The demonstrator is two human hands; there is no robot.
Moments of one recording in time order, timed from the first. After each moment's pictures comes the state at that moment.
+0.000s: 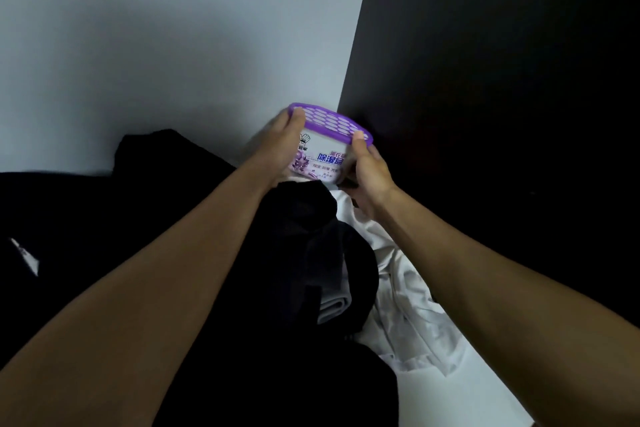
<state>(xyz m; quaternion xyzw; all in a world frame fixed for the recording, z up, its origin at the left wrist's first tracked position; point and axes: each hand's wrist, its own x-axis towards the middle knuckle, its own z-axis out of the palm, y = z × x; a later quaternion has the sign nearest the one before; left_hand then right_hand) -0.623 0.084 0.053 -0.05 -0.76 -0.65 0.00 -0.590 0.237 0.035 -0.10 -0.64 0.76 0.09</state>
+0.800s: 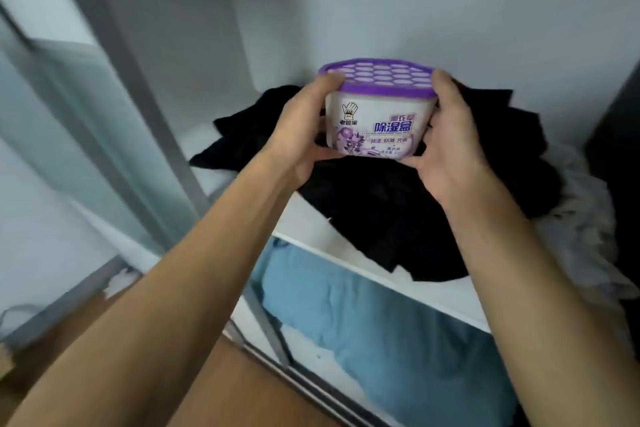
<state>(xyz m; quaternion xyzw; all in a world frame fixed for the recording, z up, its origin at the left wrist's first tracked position) -0.188 0.039 0.122 0.23 -0.64 -0.68 0.28 -0.304 0.162 0.107 0.16 -0.49 0.80 -0.29</state>
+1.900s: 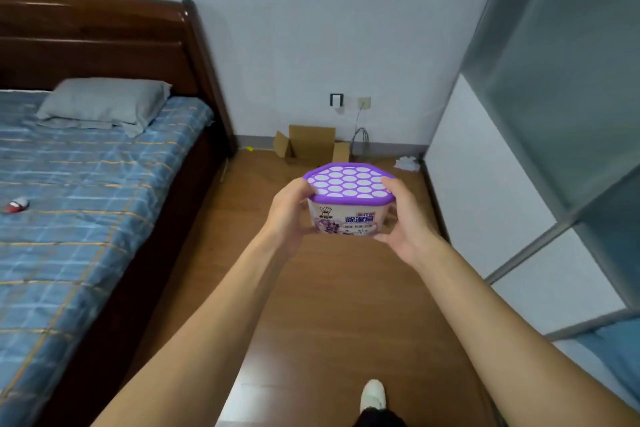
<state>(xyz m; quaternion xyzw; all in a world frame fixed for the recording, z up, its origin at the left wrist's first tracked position) 0.682 0.091 -0.089 0.56 -0.24 -0.53 0.59 0.507 0.036 -0.081 0.34 -0.51 0.38 -0.70</state>
